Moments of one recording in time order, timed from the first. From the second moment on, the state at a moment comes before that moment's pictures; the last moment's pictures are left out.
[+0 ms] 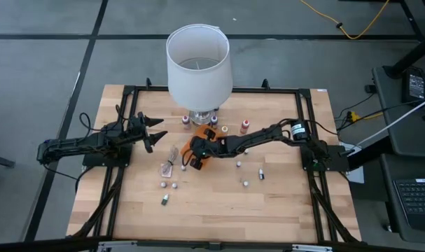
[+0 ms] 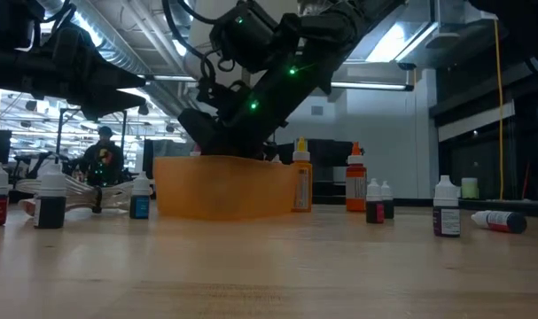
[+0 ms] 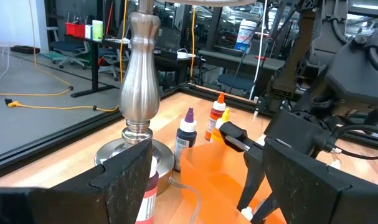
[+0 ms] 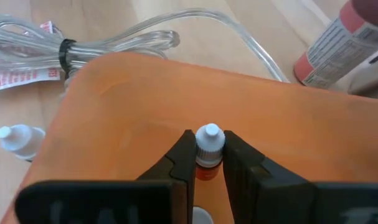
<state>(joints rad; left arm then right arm) 0.19 0.07 0.01 0.05 -0.22 -0.20 0.06 2.21 1.49 -0.05 0.33 0.26</state>
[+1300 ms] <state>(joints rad) 0.19 0.07 0.01 0.05 -0.22 -0.20 0.04 2.13 1.62 -0.23 0.33 0.16</state>
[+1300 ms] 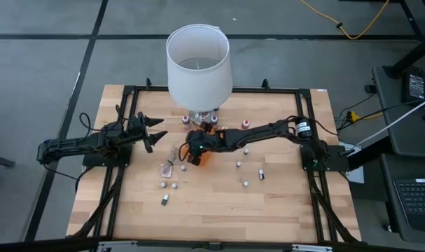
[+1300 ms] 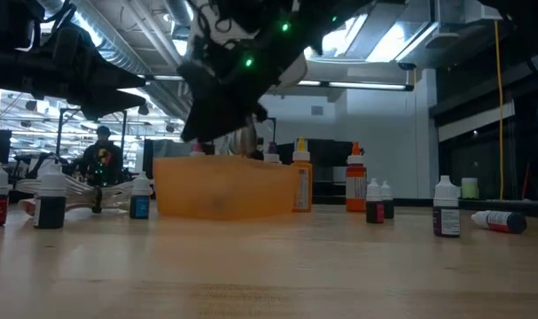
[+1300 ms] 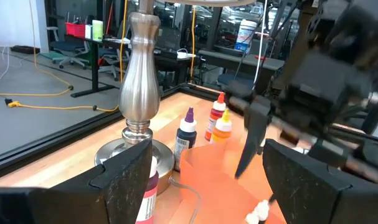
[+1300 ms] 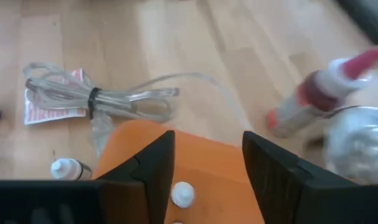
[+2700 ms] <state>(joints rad) 0.19 0.07 0.01 0.05 -0.22 -0.20 -0.18 1.51 1.25 -1.21 -0.03 1.13</state>
